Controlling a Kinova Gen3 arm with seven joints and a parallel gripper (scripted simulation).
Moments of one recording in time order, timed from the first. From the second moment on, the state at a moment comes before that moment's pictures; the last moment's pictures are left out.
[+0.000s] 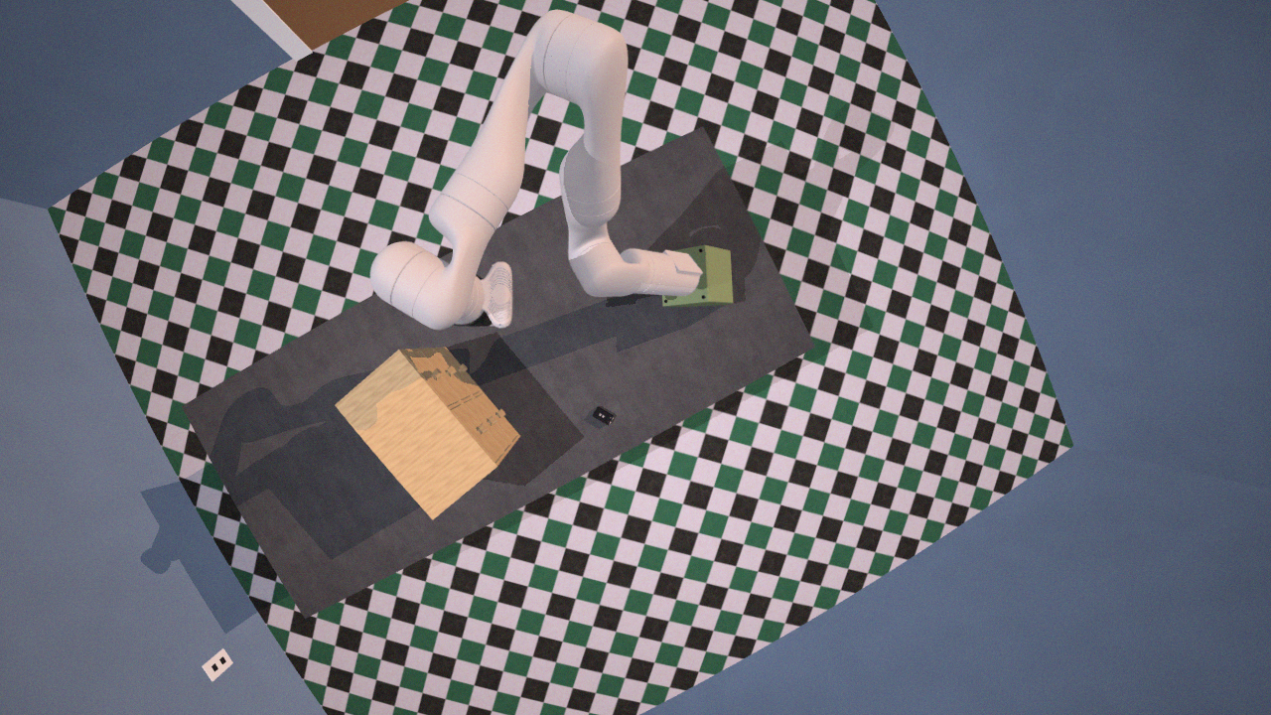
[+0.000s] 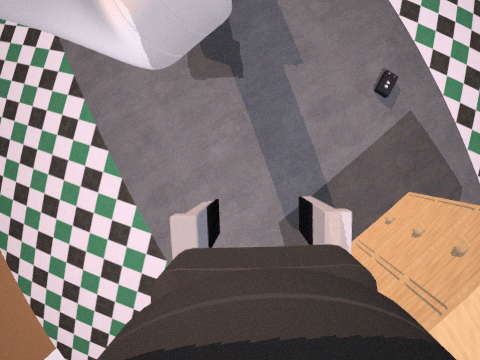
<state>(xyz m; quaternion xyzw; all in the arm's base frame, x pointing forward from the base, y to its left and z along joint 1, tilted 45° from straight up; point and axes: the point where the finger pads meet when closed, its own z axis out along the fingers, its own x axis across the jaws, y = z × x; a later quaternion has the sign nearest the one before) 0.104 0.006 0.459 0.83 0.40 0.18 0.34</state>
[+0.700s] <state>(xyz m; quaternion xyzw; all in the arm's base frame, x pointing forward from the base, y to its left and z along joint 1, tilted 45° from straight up) 0.117 0.008 0.466 0.72 0.58 0.09 0.37</state>
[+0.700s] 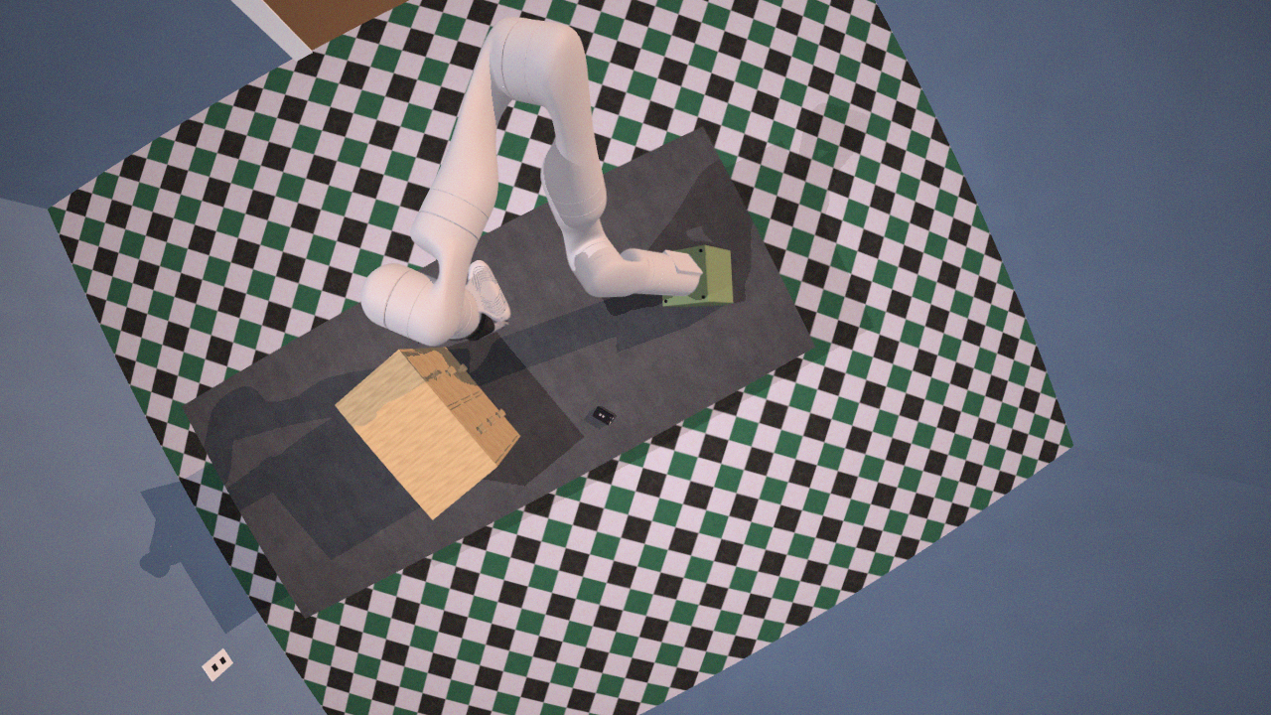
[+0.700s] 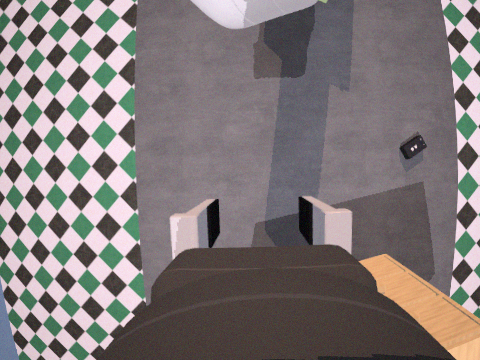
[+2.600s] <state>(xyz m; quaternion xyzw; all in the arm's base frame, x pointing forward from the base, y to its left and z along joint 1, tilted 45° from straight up) 0.208 -0.009 0.450 0.57 0.63 0.19 0.50</state>
